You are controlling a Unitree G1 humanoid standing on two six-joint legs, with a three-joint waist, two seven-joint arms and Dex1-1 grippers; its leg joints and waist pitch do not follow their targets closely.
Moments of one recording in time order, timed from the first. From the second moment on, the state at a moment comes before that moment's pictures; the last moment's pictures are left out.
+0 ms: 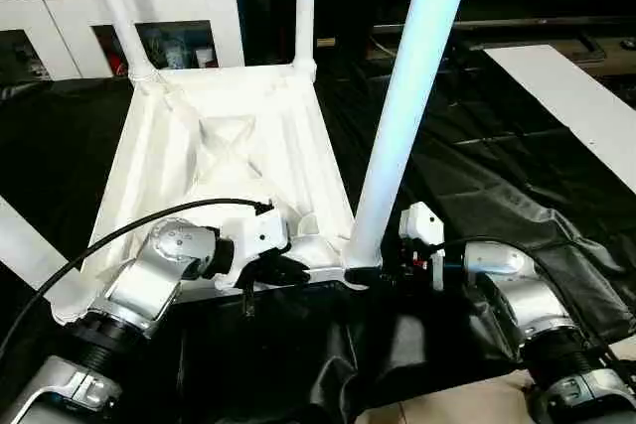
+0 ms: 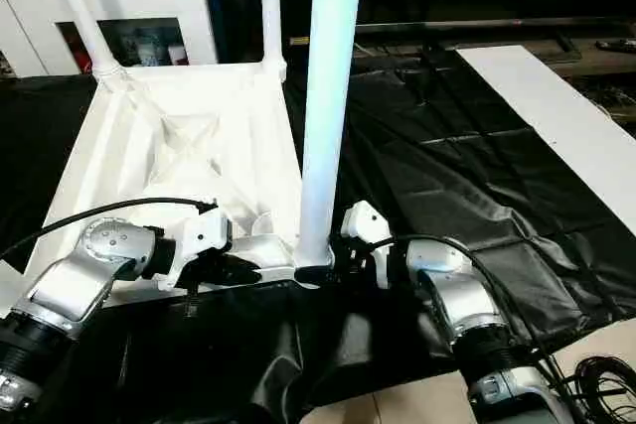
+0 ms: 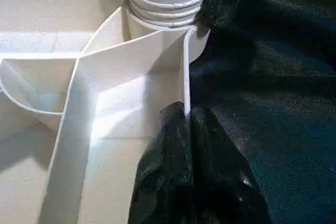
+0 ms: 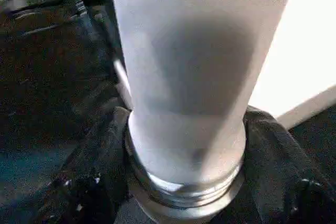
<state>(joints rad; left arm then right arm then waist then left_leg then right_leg) -0.44 0.47 -0.34 0.28 0.00 0.24 -1.16 -0.43 -0.29 0.19 0.60 0.14 -0.10 1.08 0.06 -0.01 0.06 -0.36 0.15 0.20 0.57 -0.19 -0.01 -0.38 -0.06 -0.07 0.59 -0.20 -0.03</state>
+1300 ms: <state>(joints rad) -0.50 0.33 -0.34 0.35 0.11 0.30 -0.95 -0.47 -0.24 0.15 0.66 0.06 -0.13 0.78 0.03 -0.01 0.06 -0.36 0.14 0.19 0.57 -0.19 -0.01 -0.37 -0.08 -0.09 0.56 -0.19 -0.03</state>
